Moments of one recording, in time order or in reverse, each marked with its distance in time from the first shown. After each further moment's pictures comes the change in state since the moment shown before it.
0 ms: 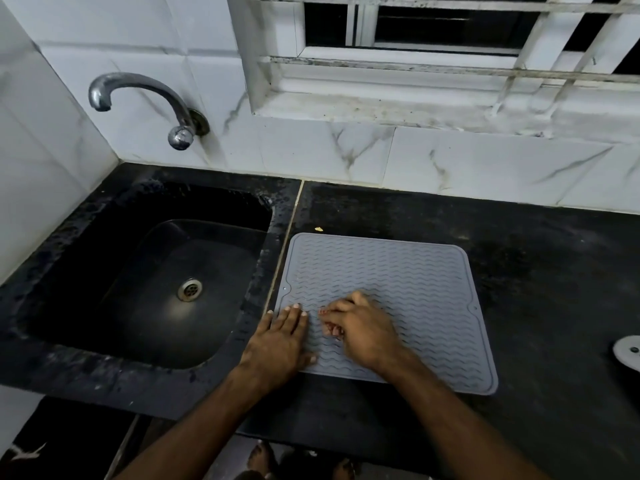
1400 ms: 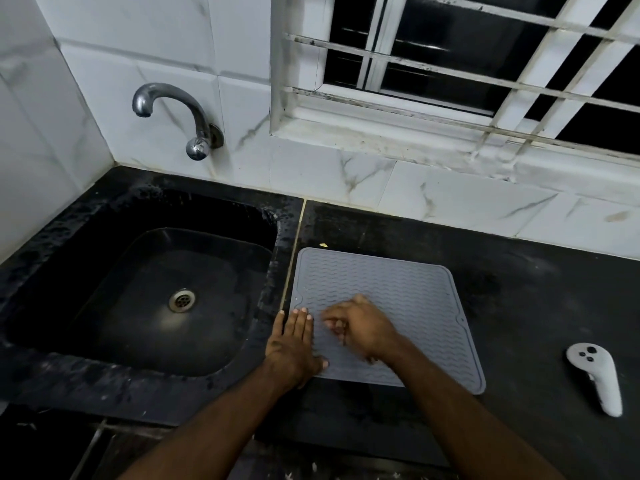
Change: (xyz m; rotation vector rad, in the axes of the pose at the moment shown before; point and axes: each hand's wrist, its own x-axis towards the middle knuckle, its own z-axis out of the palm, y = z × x) left_hand 0.006 -0.011 -0.003 0.033 -0.120 -0.046; right_hand 0.023 -0.032 -0.019 -0.019 -0.089 0.103
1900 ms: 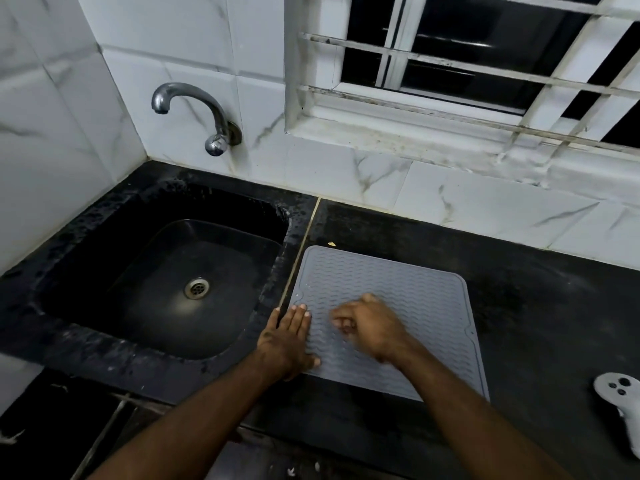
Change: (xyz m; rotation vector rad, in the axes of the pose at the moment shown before) left_hand -0.006 0.005 -0.013 -0.028 -0.054 -0.011; right_hand -0.005 0.029 -0.010 0.036 -0.010 -0.038
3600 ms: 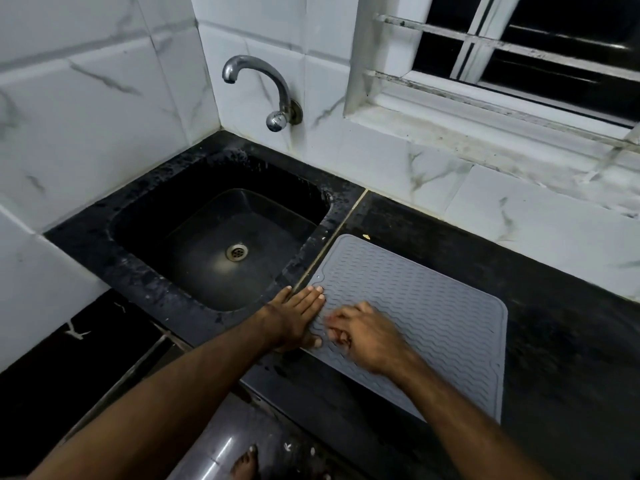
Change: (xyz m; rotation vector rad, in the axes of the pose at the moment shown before) left_hand 0.019 -0.011 0.030 -0.051 0.076 -0.019; right_hand -0.018 -0.013 -0.004 -0.178 -0.209 -0.306
